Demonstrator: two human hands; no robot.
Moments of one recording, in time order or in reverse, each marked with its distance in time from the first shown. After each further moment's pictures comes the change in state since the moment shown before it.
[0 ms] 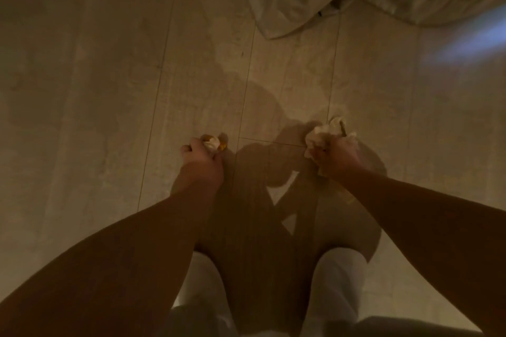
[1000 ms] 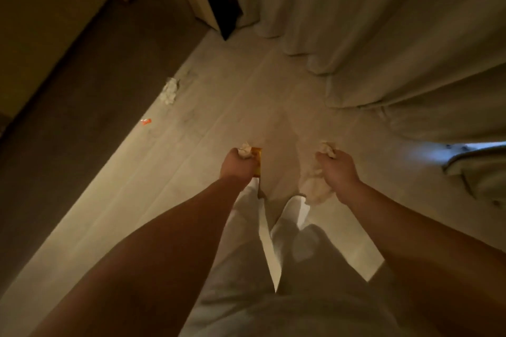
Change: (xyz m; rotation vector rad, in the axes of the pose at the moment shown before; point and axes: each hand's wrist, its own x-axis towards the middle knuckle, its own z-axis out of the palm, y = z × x) left_hand -0.464 0.078 -0.449 -0.714 -0.012 -0.429; right_hand -0.494 -0.207 -0.316 0.253 -0.240 -0.133
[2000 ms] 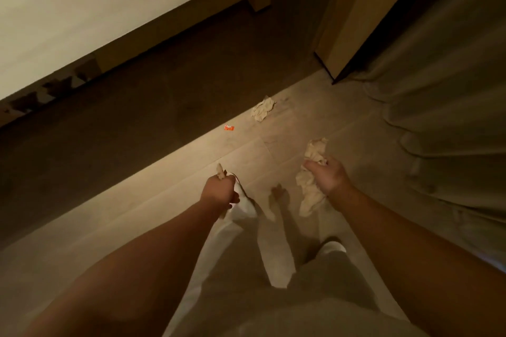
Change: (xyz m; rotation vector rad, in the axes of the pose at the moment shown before) left_hand 0.127 -0.171 -0.388 -0.470 0.054 -0.316; right_hand -0.063 -0.232 0.387 -0.128 -0.203 -0.164
